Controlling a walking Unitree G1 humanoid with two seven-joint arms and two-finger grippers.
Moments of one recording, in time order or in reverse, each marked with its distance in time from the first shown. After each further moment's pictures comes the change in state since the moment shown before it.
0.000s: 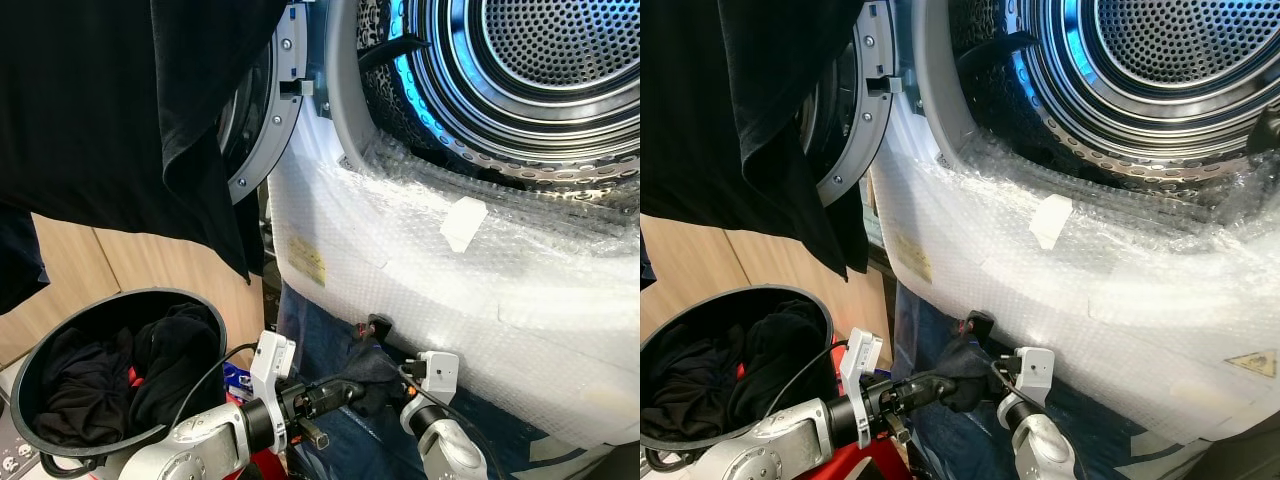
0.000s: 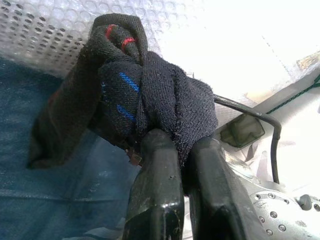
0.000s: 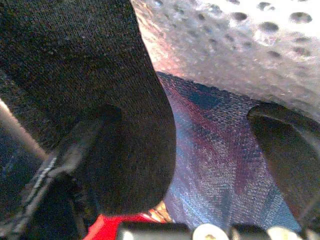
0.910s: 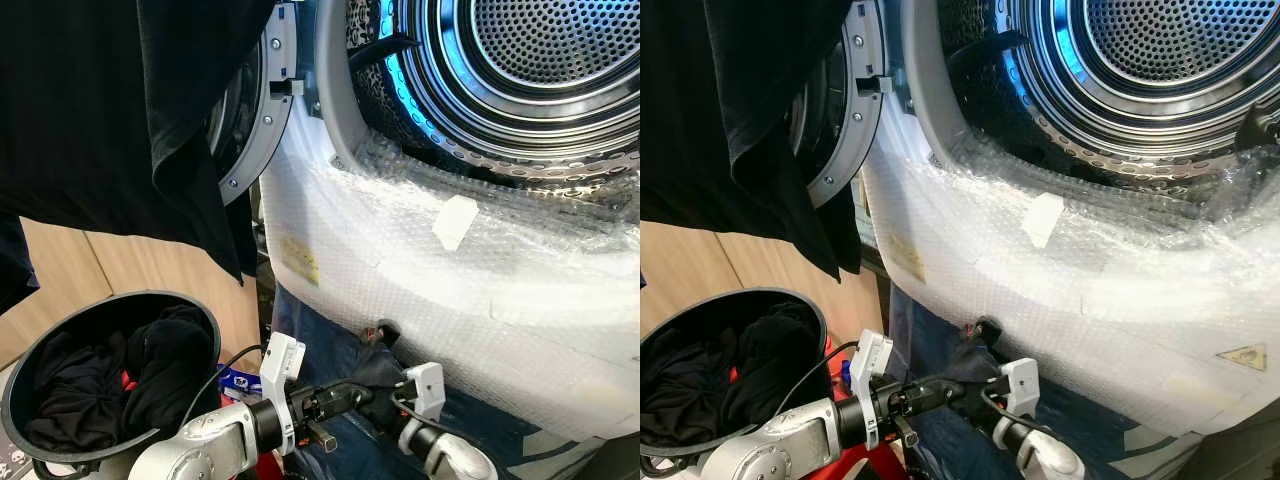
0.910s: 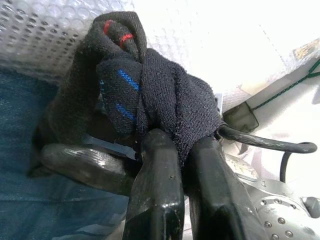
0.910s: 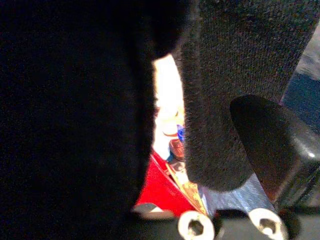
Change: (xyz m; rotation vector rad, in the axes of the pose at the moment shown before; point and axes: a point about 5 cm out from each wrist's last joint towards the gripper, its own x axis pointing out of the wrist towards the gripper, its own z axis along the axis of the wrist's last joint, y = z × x) left arm 0.008 -0.001 -0.003 -0.005 0.027 -0.025; right arm -0.013 0.020 -0.007 -0.069 0.075 0.354
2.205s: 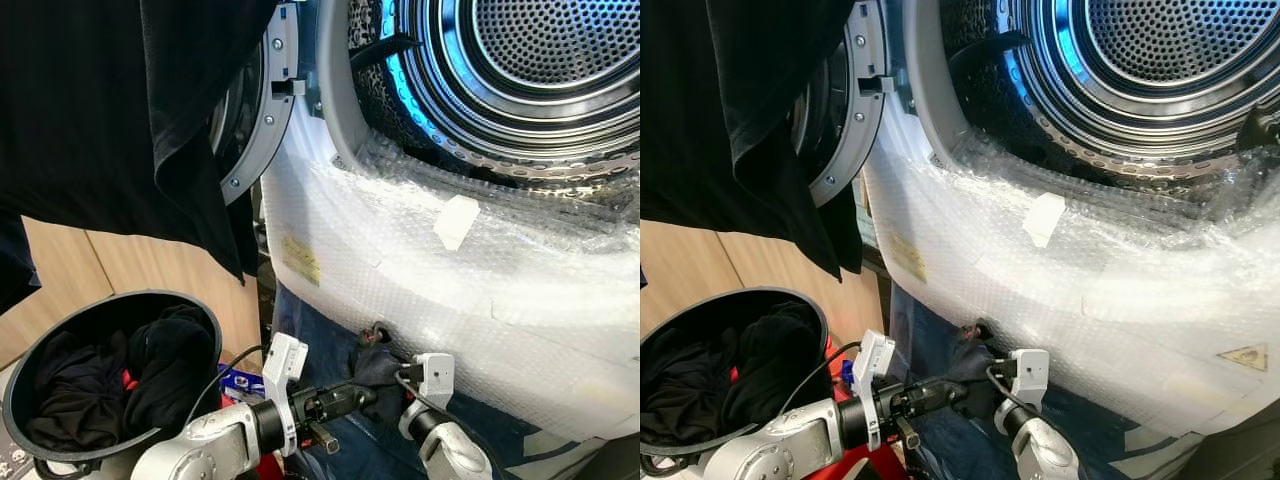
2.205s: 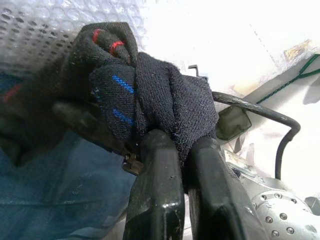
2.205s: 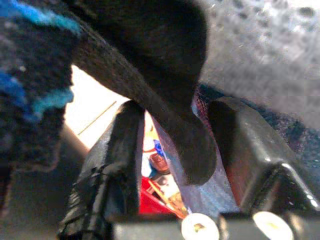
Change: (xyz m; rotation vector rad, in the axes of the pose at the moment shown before) left arm 0.002 -0.002 -0.001 -0.007 -0.002 -0.028; right arm 0.000 -0.005 0.010 0.073 -0.061 -0.178
